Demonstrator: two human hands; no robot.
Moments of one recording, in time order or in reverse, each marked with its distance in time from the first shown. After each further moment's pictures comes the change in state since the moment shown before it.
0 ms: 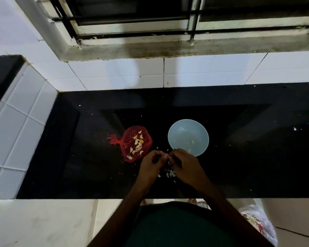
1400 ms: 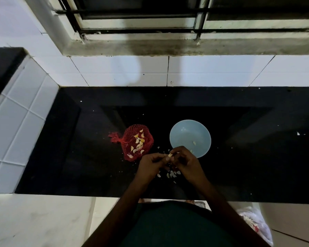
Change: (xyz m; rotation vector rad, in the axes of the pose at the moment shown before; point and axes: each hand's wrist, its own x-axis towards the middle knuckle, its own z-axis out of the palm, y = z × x) left_hand 0.012 -0.007 -0.007 -0.054 -0.073 -0.045; right_hand 0.000 0.004 0.003 0.618 0.039 0.206
